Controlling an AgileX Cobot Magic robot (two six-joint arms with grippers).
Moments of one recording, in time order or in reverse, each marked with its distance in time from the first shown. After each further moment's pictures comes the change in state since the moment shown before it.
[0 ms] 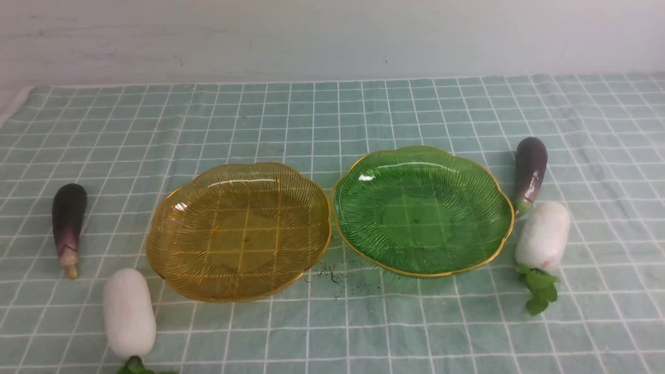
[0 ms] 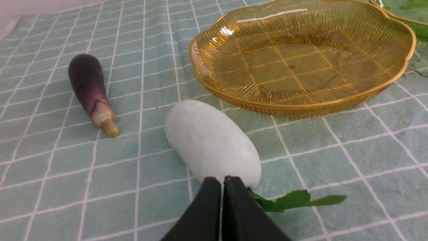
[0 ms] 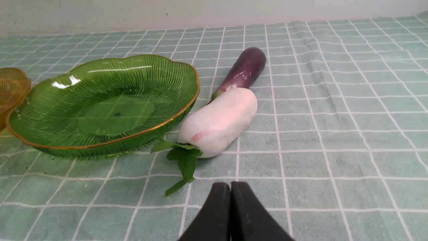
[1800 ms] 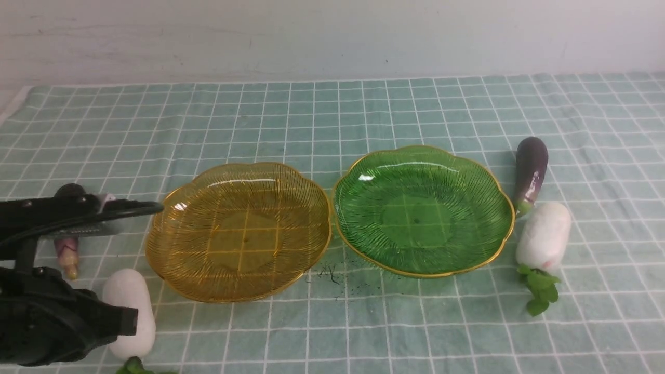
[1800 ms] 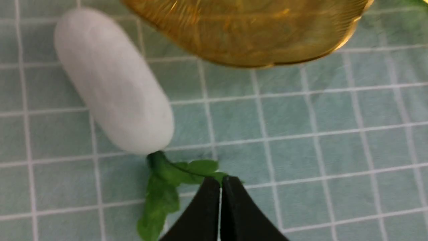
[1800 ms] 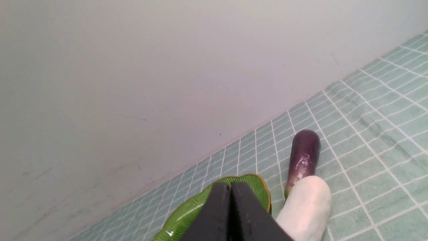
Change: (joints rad) right arm 0.000 0.000 0.008 0.449 -0.310 0.085; left arm 0.000 1.030 -0.682 -0.139 0.426 -0.162
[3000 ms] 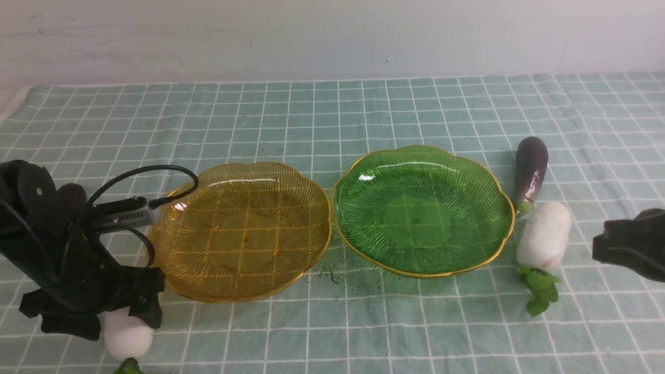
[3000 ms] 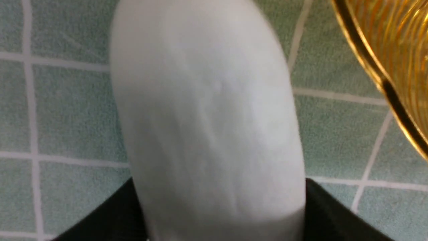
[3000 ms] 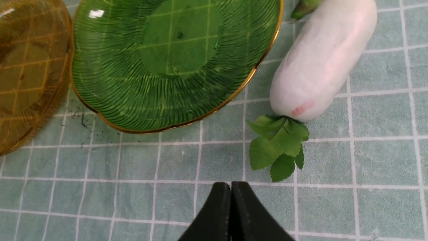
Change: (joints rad) right arm -0.004 1.128 -0.798 -0.039 0.692 -0.254; left arm 0.119 0.661 -0.244 0.044 -0.017 -0.055
